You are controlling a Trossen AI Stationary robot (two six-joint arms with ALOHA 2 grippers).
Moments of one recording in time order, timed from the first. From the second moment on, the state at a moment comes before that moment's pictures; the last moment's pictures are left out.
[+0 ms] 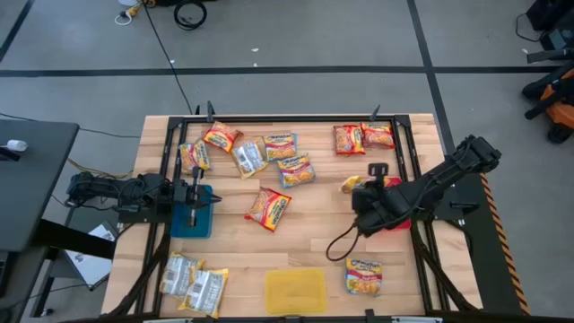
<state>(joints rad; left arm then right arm) -0.15 0.01 0.01 0.07 -0.07 0.22 0.49 1.42 1.17 -1.54 0.66 0.55</state>
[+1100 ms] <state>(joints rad) -0.15 0.01 0.01 0.07 -0.07 0.22 0.43 1.12 0.89 -1.57 0.32 0.49</state>
